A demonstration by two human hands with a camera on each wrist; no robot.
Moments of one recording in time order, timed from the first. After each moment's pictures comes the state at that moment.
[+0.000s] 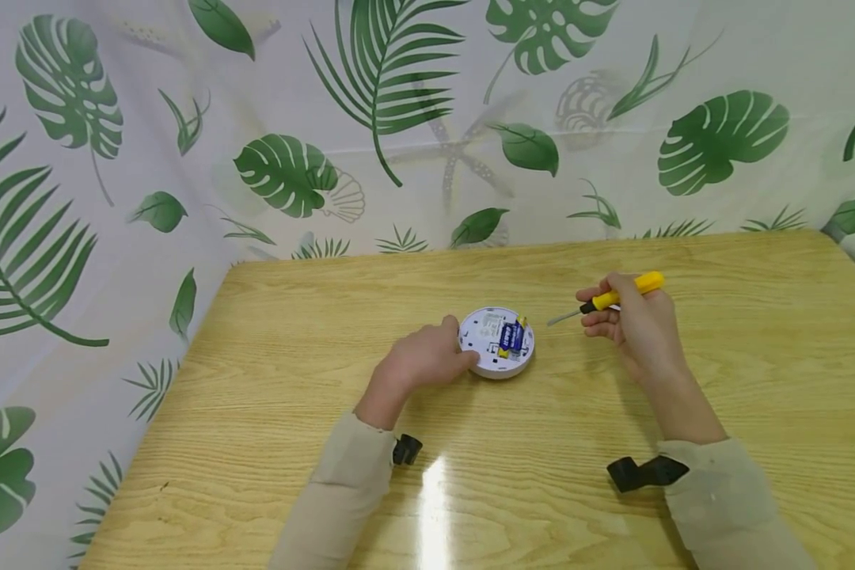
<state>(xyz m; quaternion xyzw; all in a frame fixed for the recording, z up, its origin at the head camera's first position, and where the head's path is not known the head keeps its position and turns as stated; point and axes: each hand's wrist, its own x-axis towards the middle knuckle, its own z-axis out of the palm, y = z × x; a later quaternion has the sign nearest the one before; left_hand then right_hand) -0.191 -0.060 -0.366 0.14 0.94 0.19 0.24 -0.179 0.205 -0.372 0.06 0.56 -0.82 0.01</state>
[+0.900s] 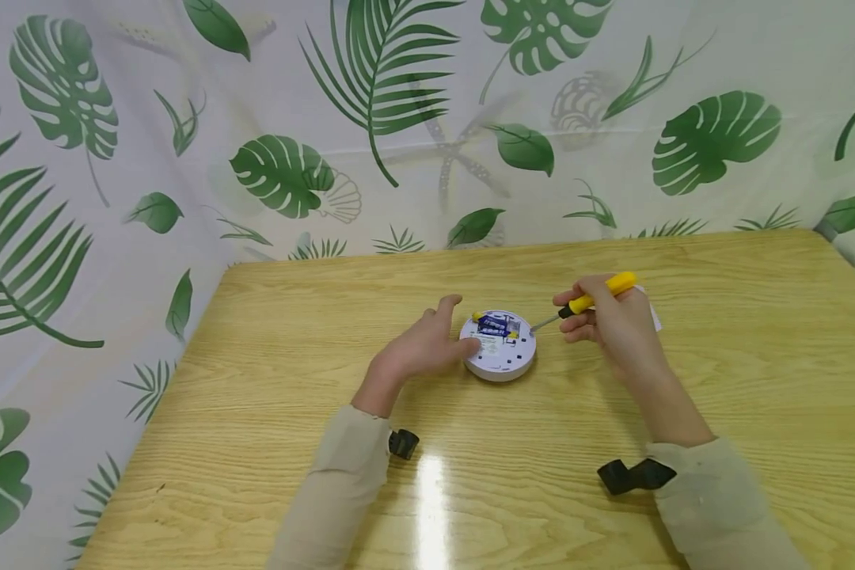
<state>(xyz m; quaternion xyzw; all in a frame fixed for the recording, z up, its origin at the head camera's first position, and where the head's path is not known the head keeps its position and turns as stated) -0.208 -0.066 -0.381 0.15 0.91 0.32 0.22 -0.175 0.189 -0.366 0.04 0.65 -0.76 0.03</state>
